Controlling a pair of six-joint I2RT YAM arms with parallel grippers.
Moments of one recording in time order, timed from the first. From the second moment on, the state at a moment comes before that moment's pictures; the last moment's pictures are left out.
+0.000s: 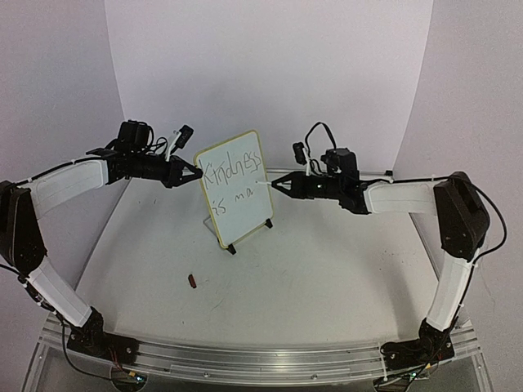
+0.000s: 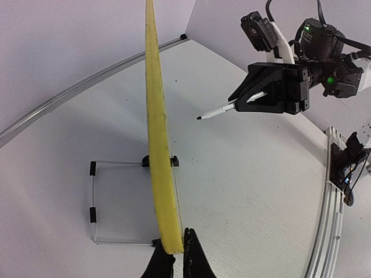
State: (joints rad) left arm -0.34 1.55 1.28 -0.31 0.70 0.13; right arm 0.56 1.90 1.27 0.33 -0.54 0.48
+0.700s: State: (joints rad) left arm -0.34 1.55 1.28 -0.31 0.70 0.13; right arm 0.54 2.04 1.34 0.34 -0.57 0.50
